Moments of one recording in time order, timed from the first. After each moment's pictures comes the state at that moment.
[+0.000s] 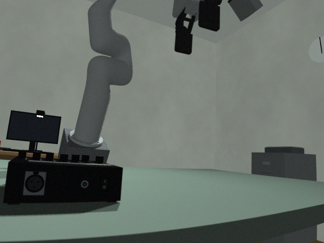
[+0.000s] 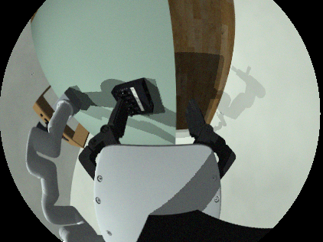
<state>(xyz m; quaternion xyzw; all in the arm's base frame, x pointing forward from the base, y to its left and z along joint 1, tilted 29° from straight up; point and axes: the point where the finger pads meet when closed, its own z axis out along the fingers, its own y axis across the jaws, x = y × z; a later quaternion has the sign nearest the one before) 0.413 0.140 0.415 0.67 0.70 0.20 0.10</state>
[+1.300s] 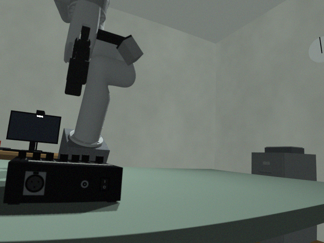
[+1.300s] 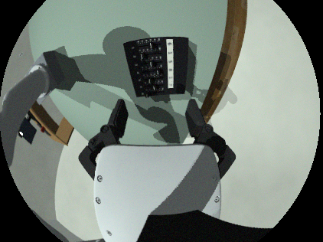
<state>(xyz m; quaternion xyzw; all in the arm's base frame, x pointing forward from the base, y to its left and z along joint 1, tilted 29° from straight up) 0.353 -0.028 0.269 0.62 0.75 0.21 0.13</state>
